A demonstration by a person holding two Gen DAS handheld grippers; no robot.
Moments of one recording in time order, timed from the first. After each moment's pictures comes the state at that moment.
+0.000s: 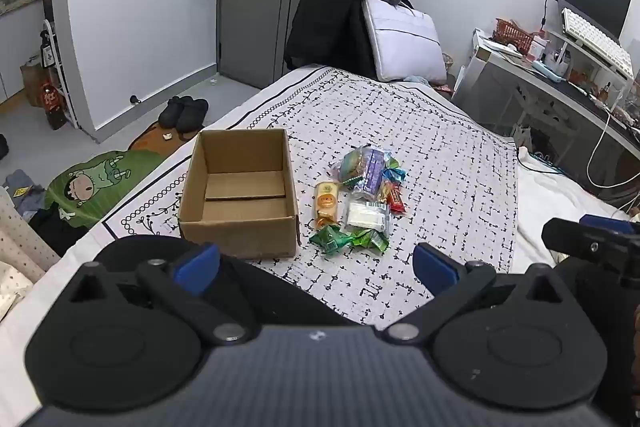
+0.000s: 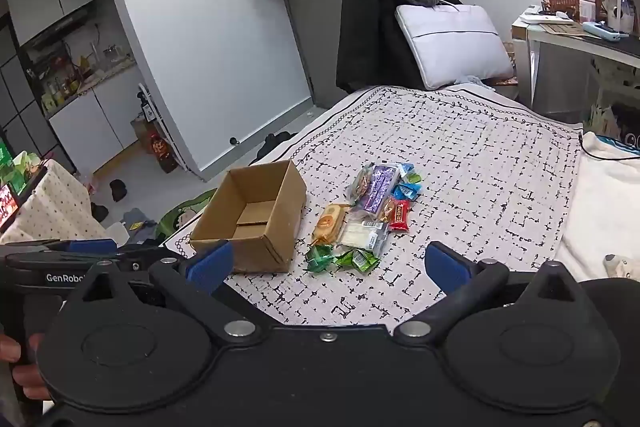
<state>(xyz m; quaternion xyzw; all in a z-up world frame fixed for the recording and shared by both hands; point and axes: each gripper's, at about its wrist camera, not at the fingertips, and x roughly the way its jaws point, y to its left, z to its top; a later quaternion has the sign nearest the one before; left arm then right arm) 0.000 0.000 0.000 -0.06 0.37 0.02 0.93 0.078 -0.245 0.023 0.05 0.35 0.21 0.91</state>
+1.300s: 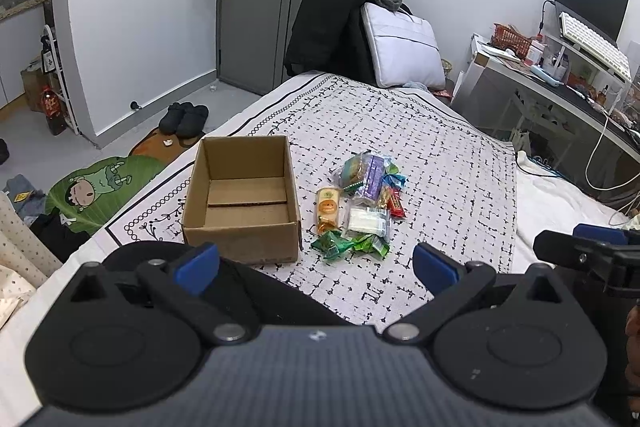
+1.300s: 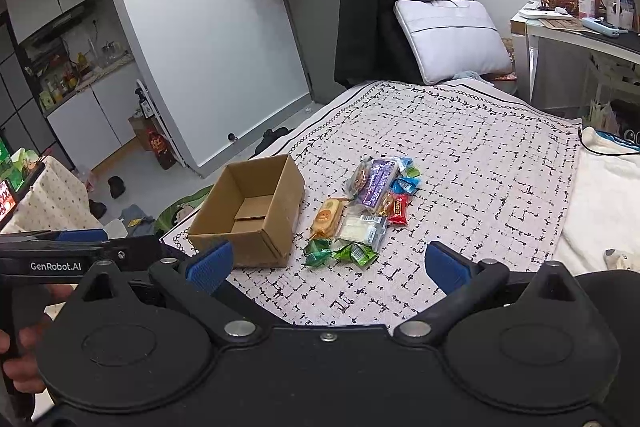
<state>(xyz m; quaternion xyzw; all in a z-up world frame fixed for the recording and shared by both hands) -0.003 0.006 0.004 -0.07 0.36 0.01 0.93 0.079 -0.249 0.022 0.05 0.36 0.20 0.91</state>
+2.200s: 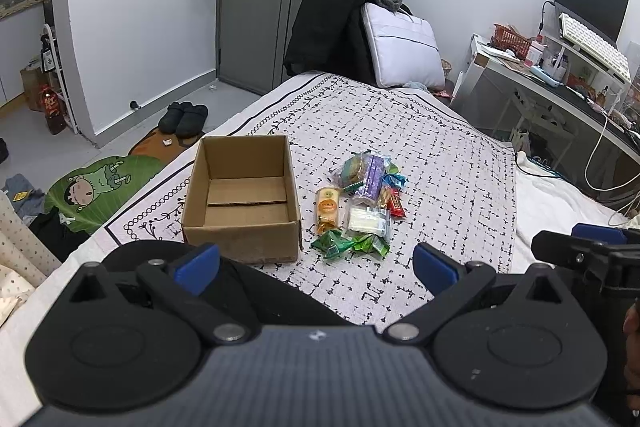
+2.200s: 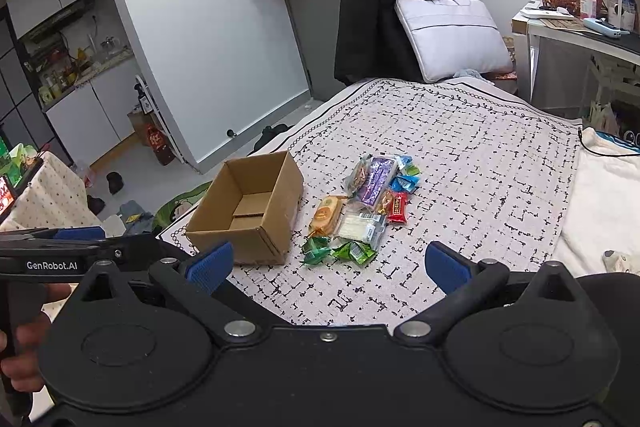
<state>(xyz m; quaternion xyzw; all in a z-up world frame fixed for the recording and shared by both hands) -0.004 0.006 0.004 -0.07 0.36 0.01 0.93 0.082 -0.246 0.021 0.04 0.36 0.20 0.91</state>
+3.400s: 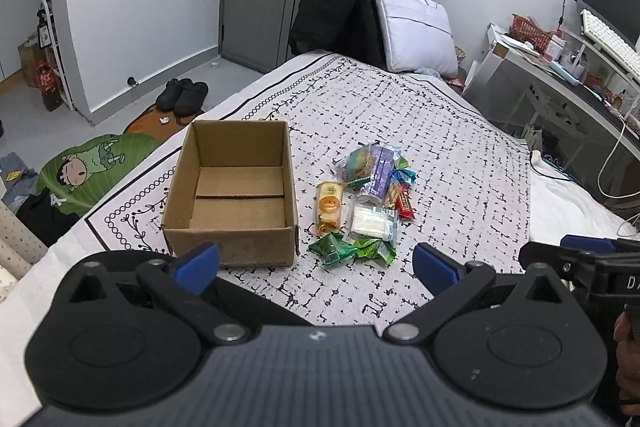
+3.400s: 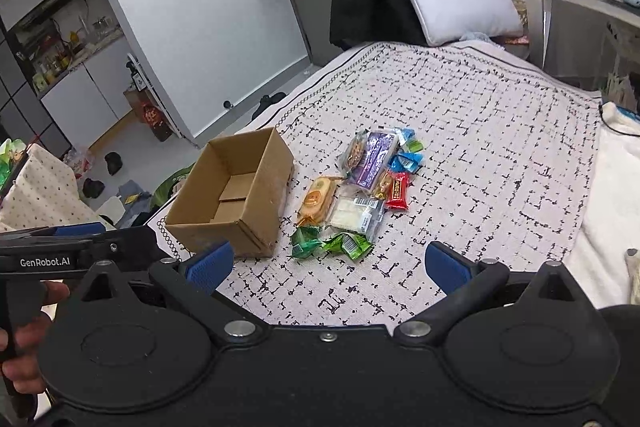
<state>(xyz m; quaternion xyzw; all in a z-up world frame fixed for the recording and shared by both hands) 0.052 0.010 -0.019 -0.09 0.39 0.02 0.91 0.142 -0.244 -0.009 0.04 0.42 0.21 0.88</state>
